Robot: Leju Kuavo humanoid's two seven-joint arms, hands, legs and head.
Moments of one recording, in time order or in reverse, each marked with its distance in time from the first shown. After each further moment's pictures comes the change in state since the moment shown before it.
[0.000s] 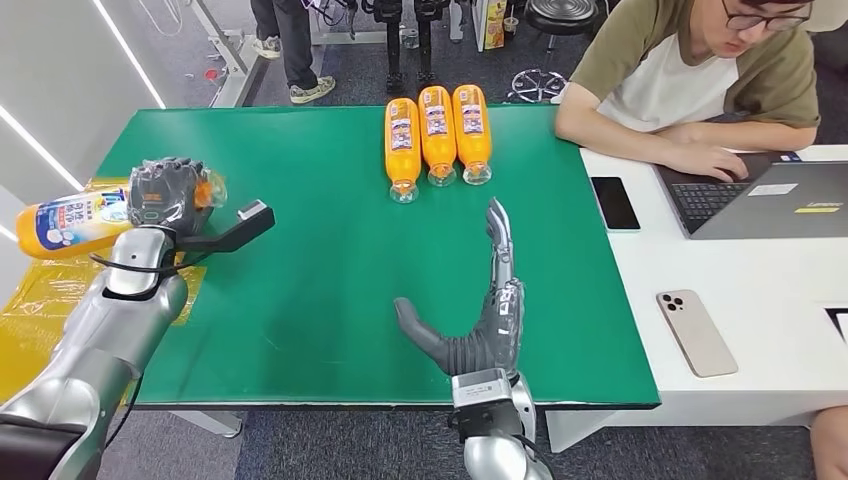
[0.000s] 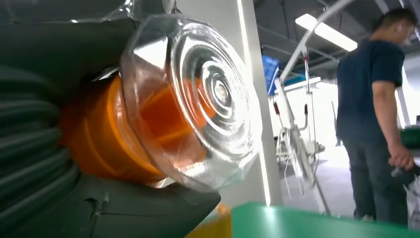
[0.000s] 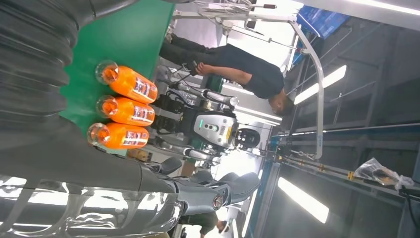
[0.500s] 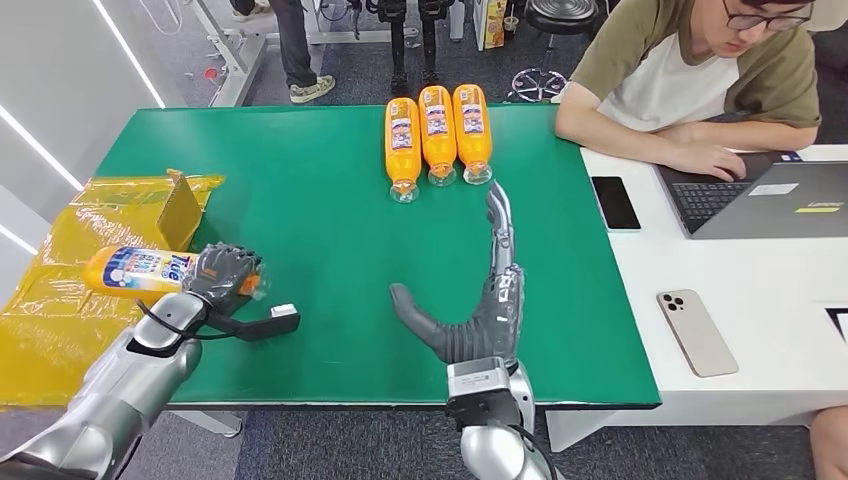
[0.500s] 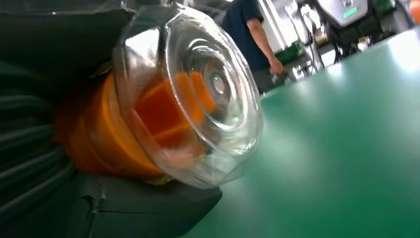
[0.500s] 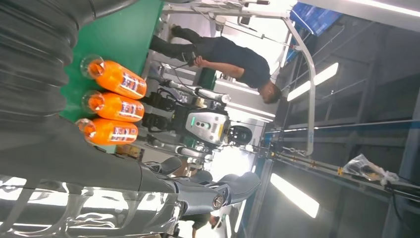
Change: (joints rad) left arm 0.140 0.008 -0.083 0.075 0.007 -0.099 -0.304; right arm -0.041 0.012 0.000 -0.011 0.033 0.000 0.039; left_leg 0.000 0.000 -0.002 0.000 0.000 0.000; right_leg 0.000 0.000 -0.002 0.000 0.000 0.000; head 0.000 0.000
